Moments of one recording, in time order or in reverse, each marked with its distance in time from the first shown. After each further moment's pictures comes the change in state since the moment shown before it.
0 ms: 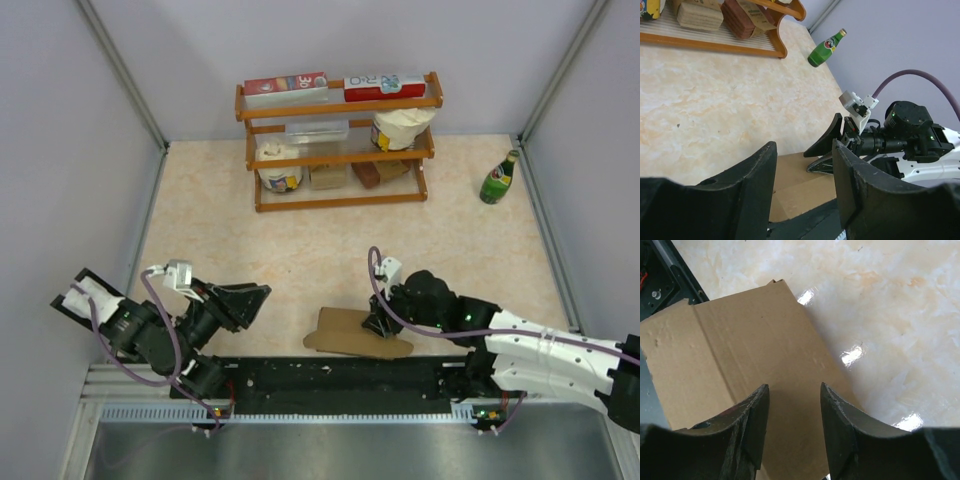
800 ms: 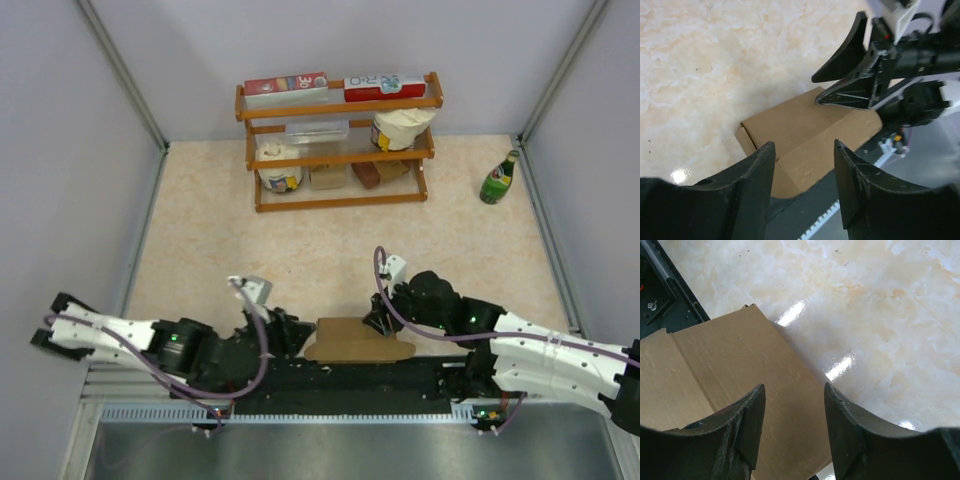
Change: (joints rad) left arm 0.172 0.206 -0.095 -0.003 0.427 -0.153; right arm 0.005 -0.031 0.000 -0.003 0.051 -0.017
